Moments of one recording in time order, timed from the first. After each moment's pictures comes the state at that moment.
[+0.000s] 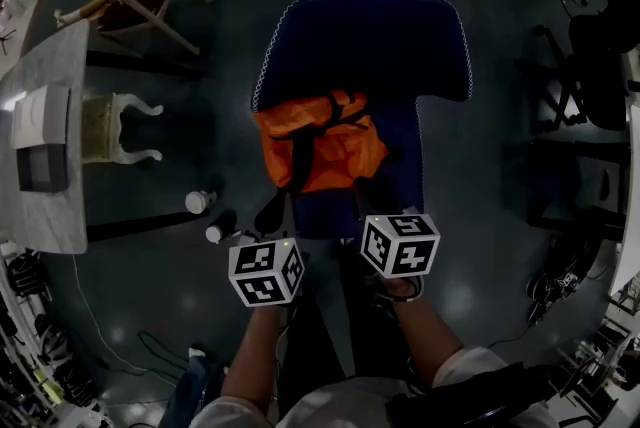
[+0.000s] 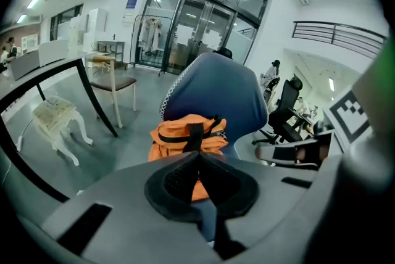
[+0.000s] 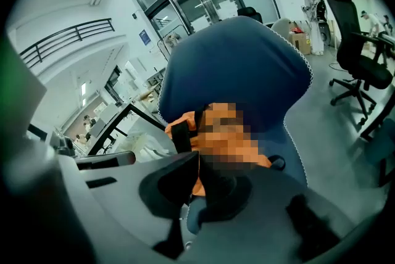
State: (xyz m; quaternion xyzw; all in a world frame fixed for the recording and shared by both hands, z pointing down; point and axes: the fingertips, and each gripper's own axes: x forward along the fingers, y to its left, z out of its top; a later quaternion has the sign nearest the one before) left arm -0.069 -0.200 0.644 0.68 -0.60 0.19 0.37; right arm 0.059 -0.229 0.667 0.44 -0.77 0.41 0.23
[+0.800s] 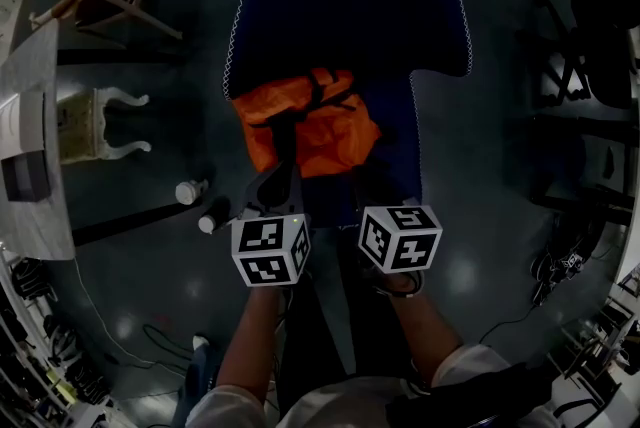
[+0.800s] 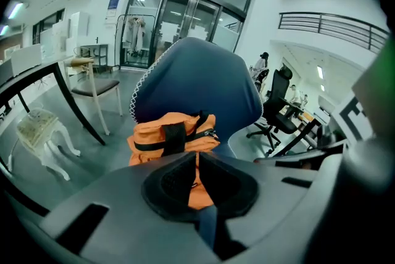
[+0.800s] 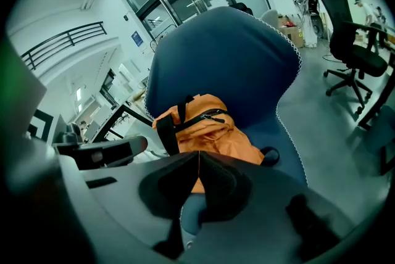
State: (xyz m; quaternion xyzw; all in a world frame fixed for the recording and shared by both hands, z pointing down) left arm -0.025 -0.236 0.675 0.72 -0.56 0.22 0.35; right arm 0.082 -0.228 0.701 0.45 -0.75 0.44 0.22
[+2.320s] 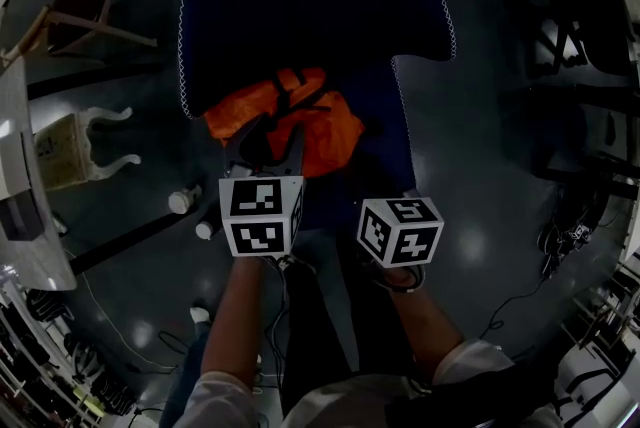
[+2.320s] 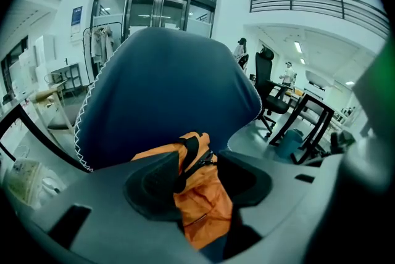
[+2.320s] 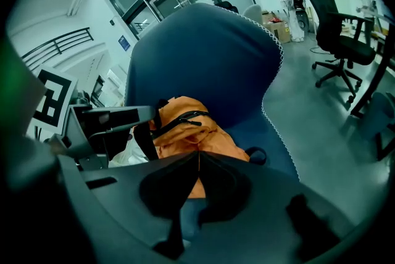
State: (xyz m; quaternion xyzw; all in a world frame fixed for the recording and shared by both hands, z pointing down) left arm 0.012 -0.325 0.683 0.77 -0.51 0.29 0.27; right arm 0.117 -0.251 0.728 0.48 -0.71 0.46 0.21
